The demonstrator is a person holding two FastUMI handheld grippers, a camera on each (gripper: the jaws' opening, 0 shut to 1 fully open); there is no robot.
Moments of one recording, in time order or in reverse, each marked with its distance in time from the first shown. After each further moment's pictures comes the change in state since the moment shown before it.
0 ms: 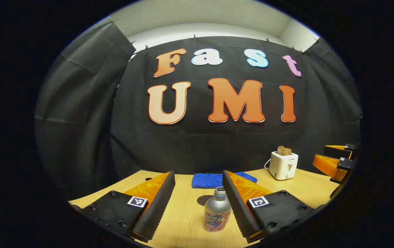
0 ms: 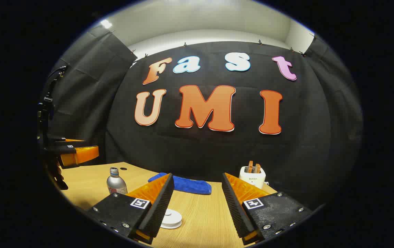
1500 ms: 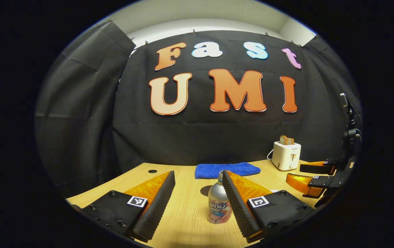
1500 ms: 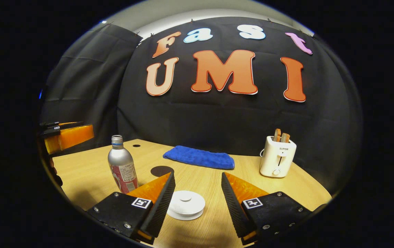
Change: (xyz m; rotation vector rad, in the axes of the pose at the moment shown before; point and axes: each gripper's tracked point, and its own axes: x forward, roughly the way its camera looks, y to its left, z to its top) left arm -0.010 0.006 -0.041 0.018 0.068 0.019; right arm 0.035 0.058 -0.108 0.022 0.259 0.145
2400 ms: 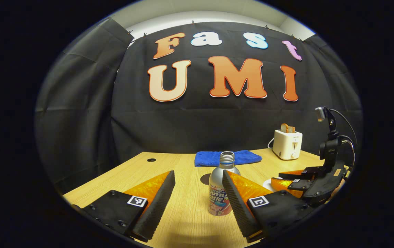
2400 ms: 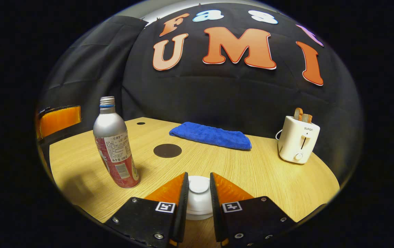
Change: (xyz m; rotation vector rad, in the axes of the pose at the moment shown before) left arm 0.007 0.001 -0.040 0.003 0.086 -0.004; right arm 0.043 0.026 -0.061 -0.036 0.154 0.061
